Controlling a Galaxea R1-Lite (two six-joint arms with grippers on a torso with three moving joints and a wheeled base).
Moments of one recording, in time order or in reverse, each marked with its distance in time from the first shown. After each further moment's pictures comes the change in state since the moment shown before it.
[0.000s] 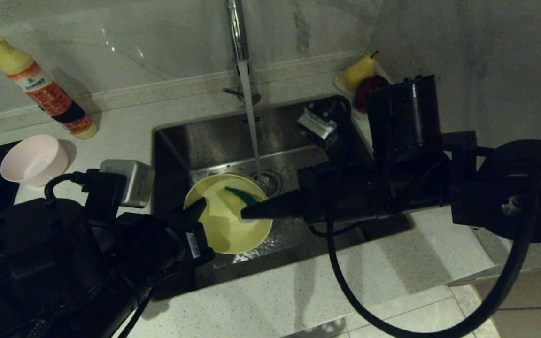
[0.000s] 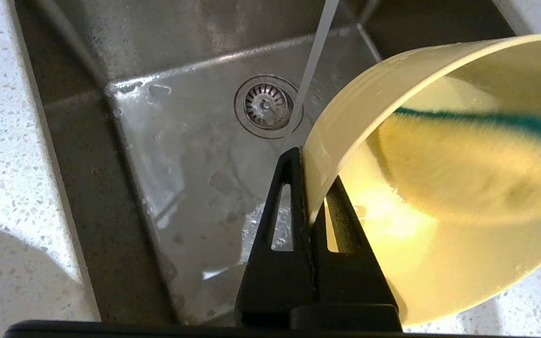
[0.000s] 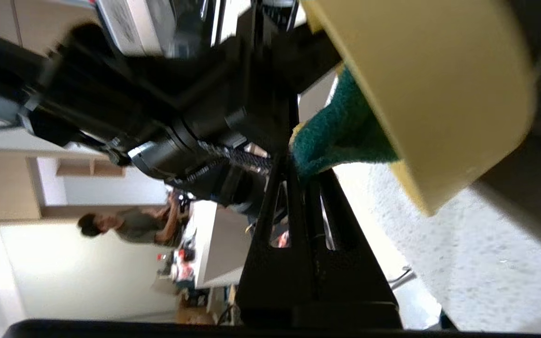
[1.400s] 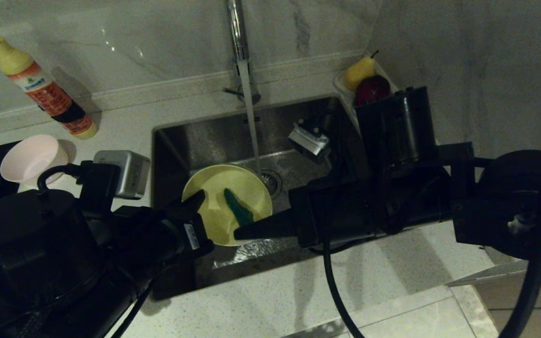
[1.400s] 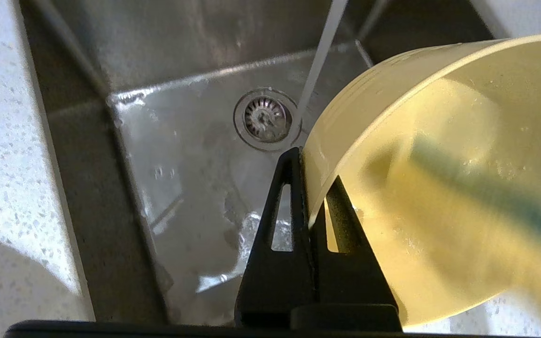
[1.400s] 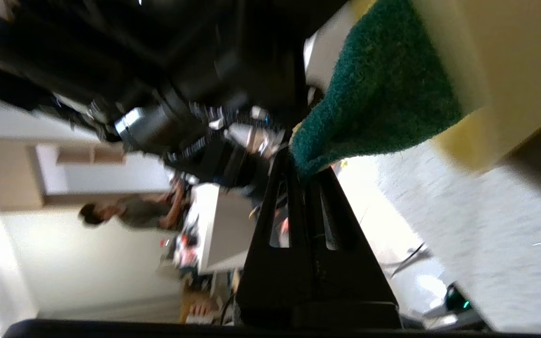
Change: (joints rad) left arm 0.004 -0.006 -0.022 -0.001 0.002 -0.005; right arm 0.049 -0.010 0.036 0.016 -0.032 -0.005
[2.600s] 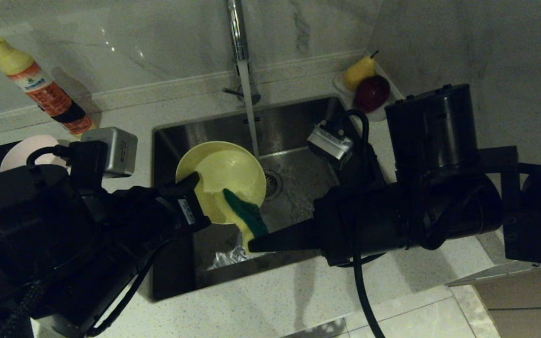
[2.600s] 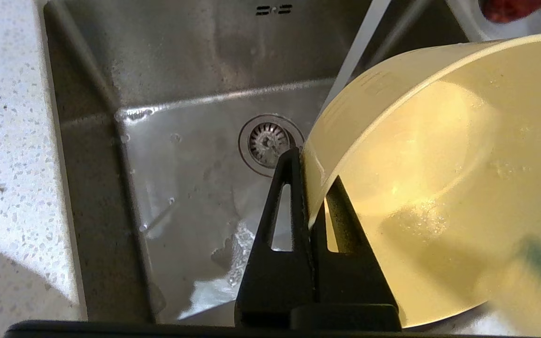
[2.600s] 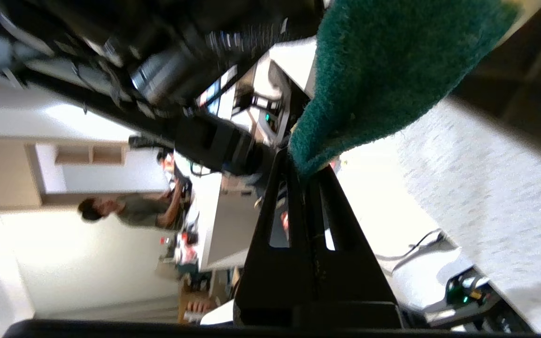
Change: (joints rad) left arm 0.047 0.006 -0.072 0.011 -0.003 -0.041; right arm 0.013 -0.087 0.097 0.002 0.001 -0.003
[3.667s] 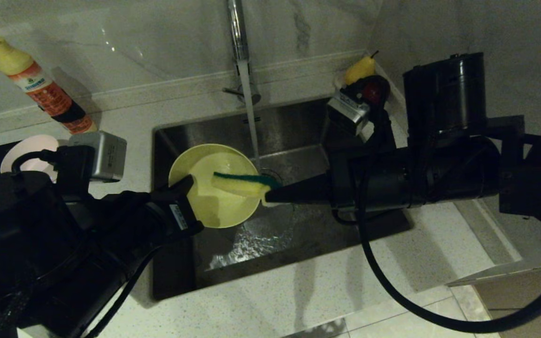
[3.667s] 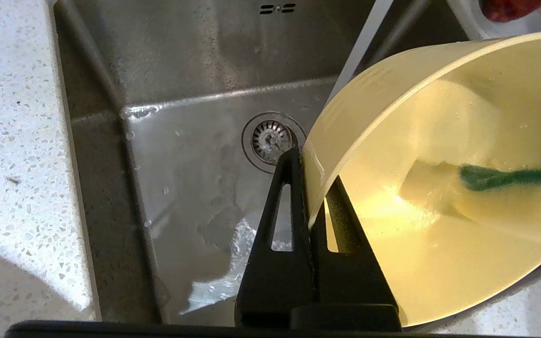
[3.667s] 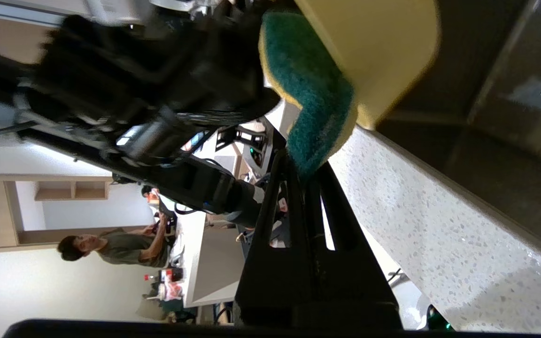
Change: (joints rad) left arm 0.001 -0.031 0.033 0.001 0.001 0.000; right arm -0.107 0.014 -0.105 0.020 0.000 -0.001
